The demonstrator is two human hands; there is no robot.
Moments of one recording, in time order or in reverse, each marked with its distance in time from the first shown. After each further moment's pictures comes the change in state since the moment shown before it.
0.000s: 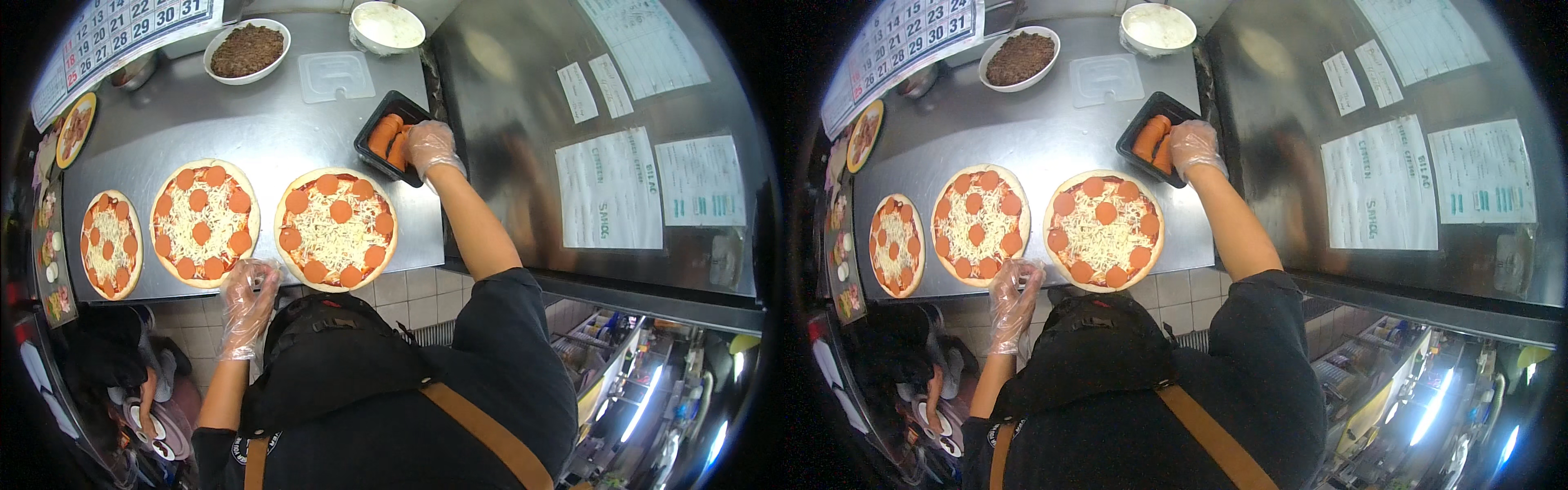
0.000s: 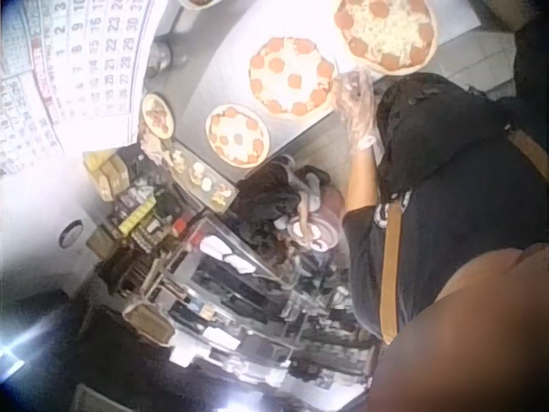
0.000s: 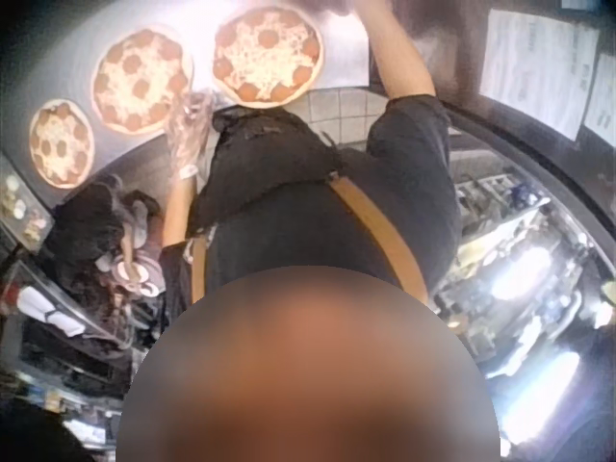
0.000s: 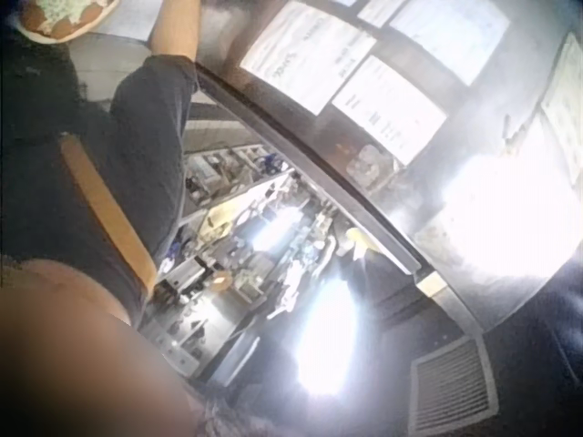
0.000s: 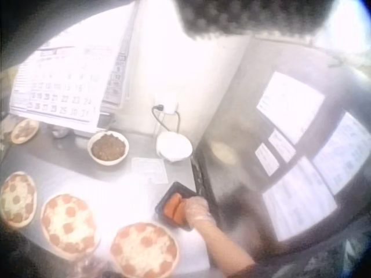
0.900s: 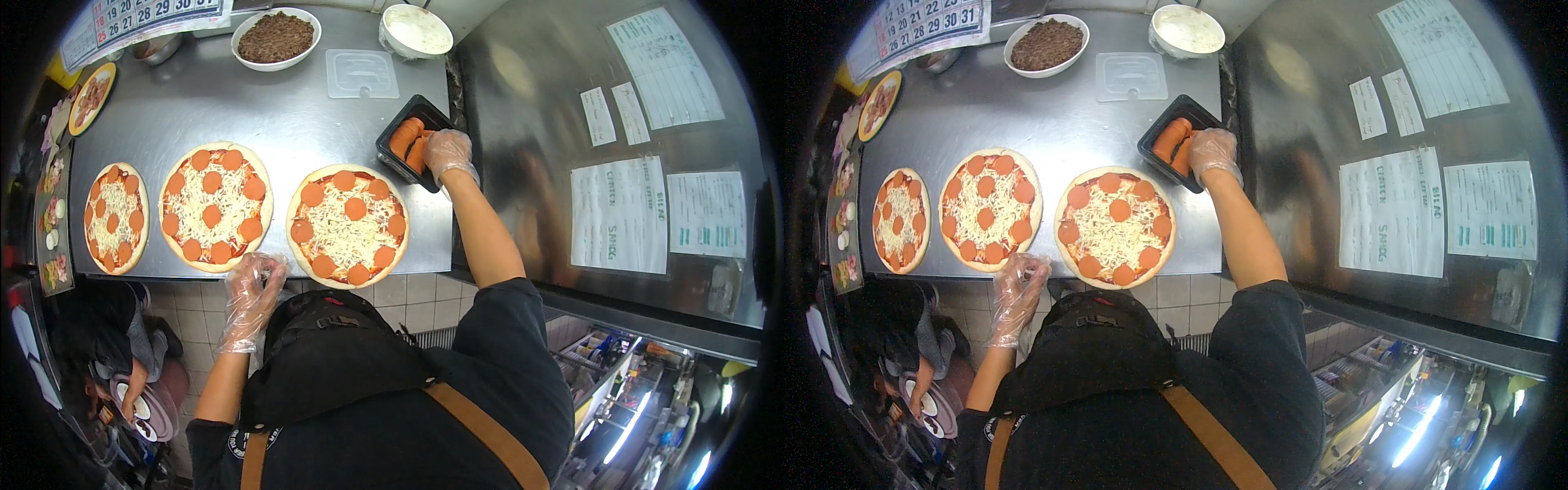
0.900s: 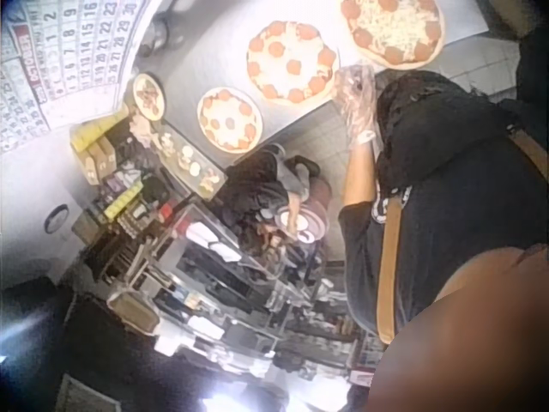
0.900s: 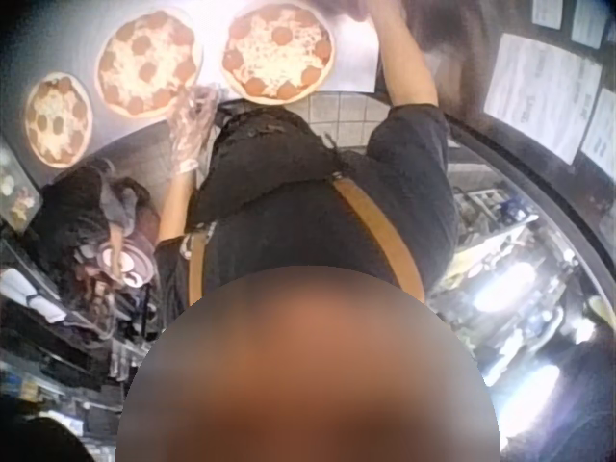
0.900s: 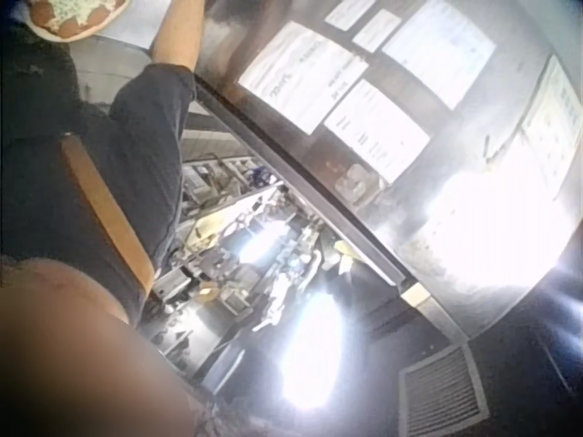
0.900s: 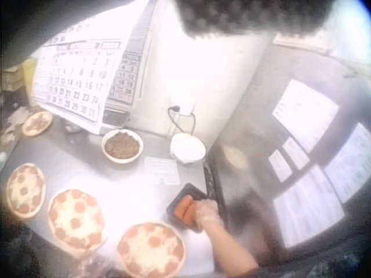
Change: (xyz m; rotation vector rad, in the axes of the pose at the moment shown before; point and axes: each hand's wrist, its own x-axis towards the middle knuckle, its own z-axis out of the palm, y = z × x) left_hand -0.010 -0.007 -0.005 0.026 0.004 -0.032; right_hand 0.012 -0.002 0.013 -0.008 -0.067 0.021
